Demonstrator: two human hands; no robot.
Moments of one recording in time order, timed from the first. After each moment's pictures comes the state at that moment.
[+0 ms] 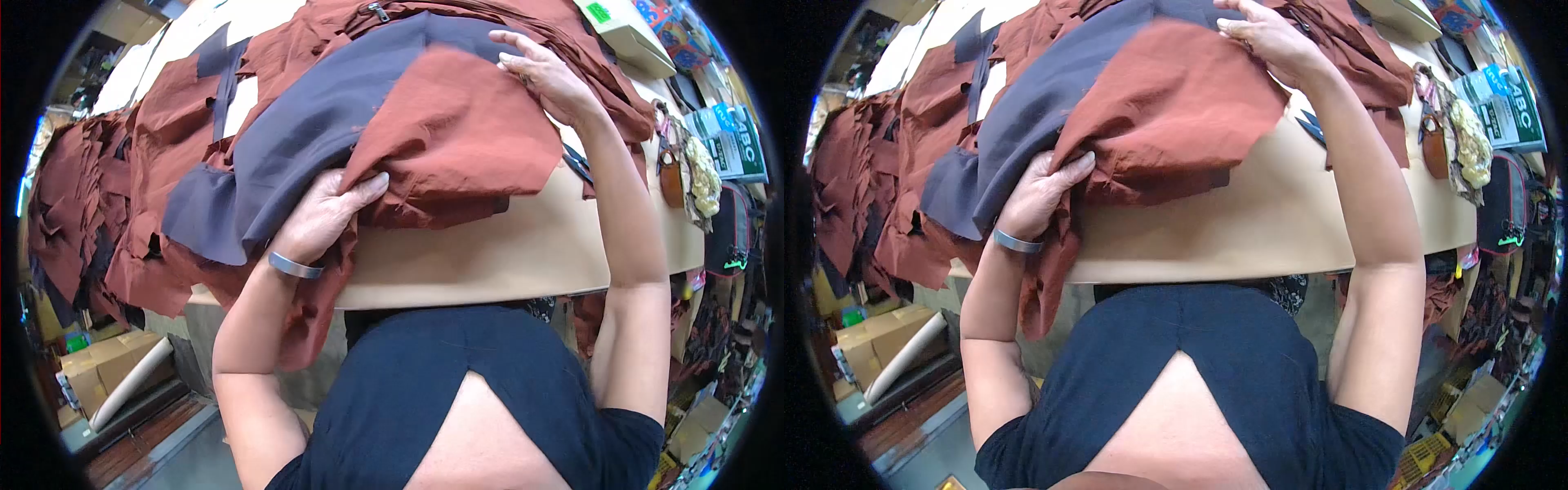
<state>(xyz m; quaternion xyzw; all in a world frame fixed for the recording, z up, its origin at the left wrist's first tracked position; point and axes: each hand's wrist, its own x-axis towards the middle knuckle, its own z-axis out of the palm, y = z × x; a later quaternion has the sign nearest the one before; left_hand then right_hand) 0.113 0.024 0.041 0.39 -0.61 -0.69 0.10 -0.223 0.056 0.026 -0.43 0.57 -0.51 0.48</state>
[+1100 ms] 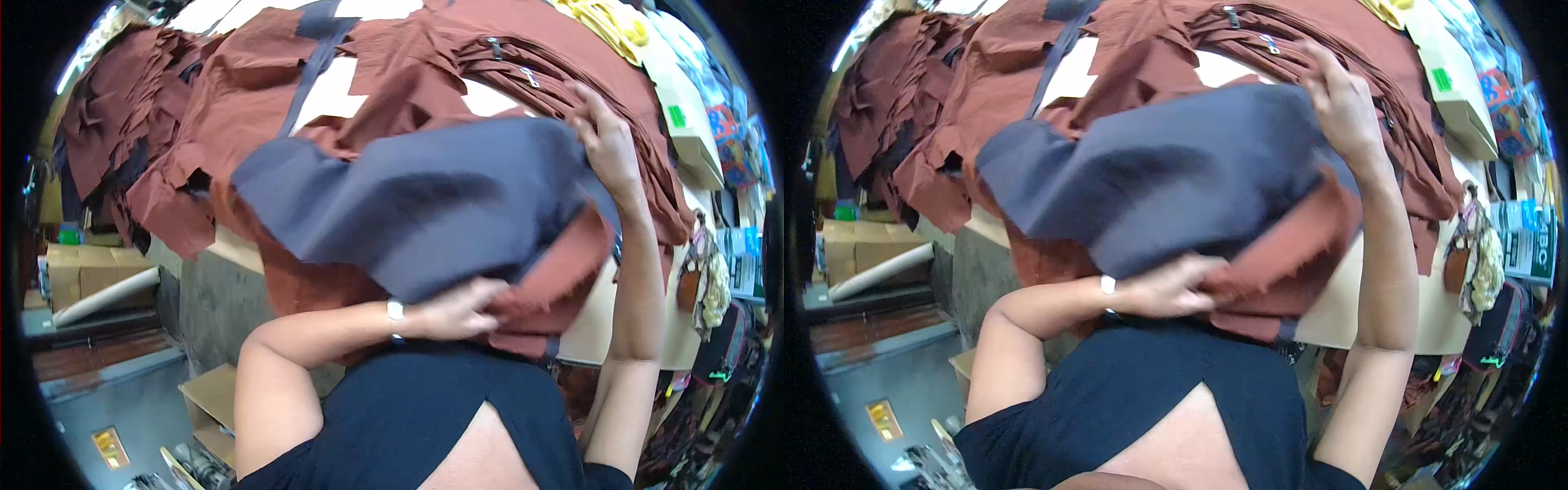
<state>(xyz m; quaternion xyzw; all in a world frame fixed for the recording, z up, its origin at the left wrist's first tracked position) 0.089 0.099 0.013 0.16 -0.73 -0.66 0.05 -0.178 0.032 0.057 -0.65 0.67 -0.35 0.07</state>
